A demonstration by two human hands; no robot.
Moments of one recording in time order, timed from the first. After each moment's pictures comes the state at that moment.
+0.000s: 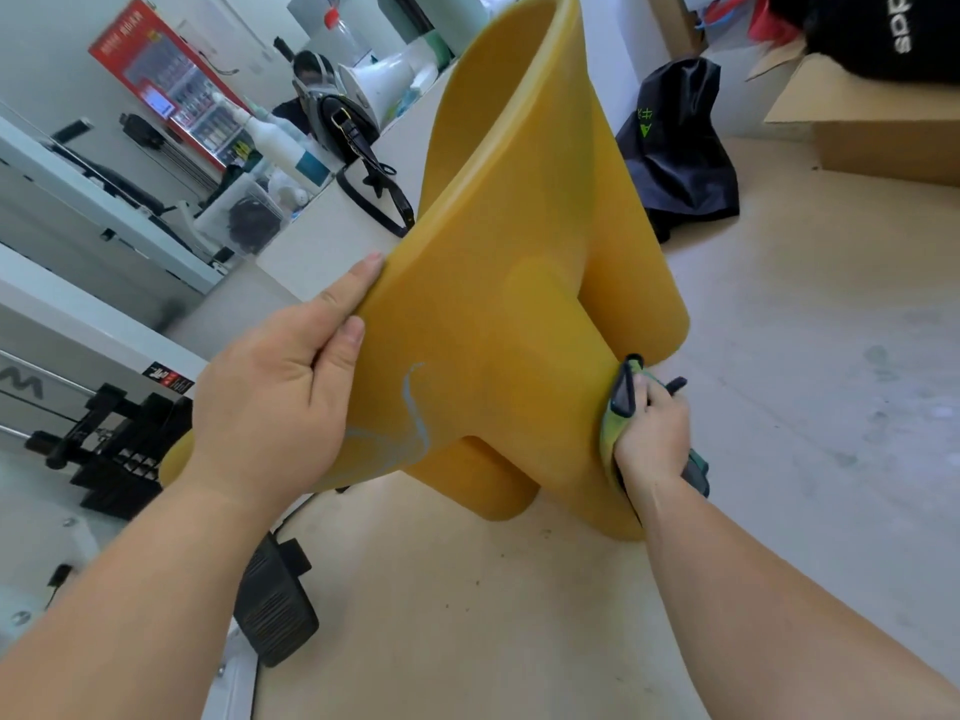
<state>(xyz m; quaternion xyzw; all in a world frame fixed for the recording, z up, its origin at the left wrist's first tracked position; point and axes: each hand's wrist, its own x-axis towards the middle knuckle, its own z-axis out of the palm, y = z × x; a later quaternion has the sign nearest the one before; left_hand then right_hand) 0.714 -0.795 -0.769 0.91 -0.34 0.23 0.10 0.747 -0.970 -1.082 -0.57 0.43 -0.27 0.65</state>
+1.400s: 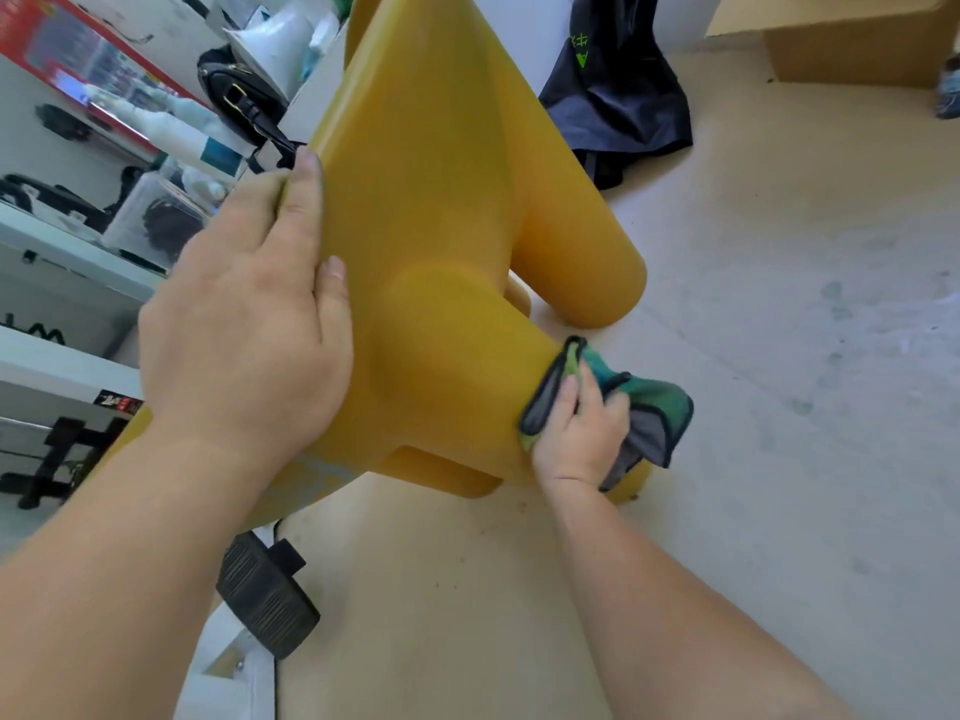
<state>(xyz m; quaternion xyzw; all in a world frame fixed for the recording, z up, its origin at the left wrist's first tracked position) 0.729 -0.912 -0.778 0.88 -0.36 0.27 -0.13 0.750 -0.946 -1.093 -0.55 0.49 -0.30 0.60</state>
